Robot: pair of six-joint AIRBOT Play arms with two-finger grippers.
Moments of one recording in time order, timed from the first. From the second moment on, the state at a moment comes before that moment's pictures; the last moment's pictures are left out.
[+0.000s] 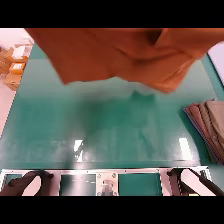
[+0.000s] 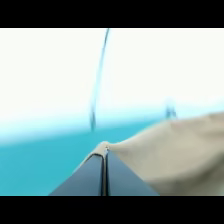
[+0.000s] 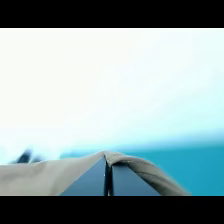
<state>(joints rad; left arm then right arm) 0.18 -0.87 1.88 0.80 -1.06 -1.33 -0.59 -0.99 1.79 -0.43 1.11 1.29</state>
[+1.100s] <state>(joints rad) 0.19 -1.44 1.64 0.93 -1.07 -1.26 -0.32 -1.36 1.37 -0.58 0.71 1.10</state>
